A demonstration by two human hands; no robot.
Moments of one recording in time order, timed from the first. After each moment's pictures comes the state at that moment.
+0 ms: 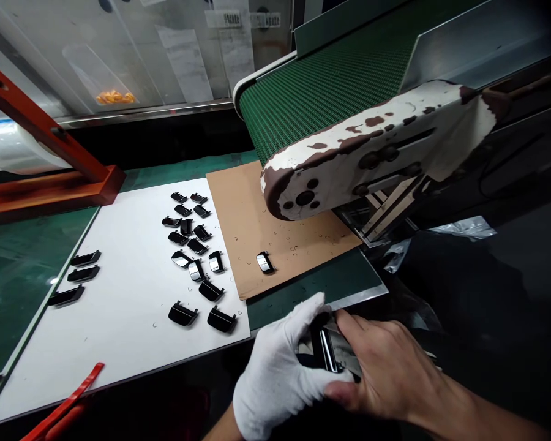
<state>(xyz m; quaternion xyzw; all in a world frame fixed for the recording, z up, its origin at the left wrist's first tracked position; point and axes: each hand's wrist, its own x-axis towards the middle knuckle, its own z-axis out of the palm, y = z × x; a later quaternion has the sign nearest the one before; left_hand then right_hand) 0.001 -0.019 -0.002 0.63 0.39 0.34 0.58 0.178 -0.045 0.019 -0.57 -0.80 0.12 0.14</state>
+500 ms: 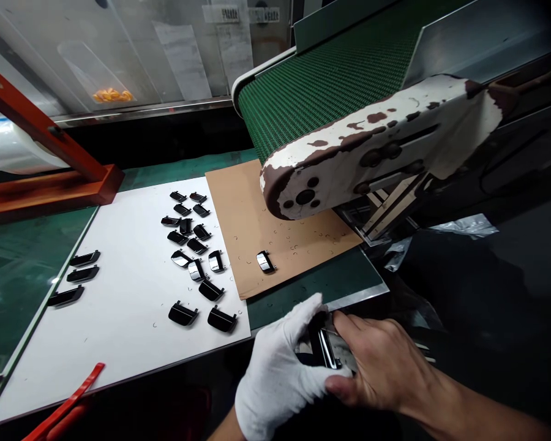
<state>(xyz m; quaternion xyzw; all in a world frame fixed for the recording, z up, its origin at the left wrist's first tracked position) 0.001 -0.020 -0.008 0.64 0.41 0.33 0.56 0.179 -0.043 0.005 -0.55 -0.82 0.09 0.15</state>
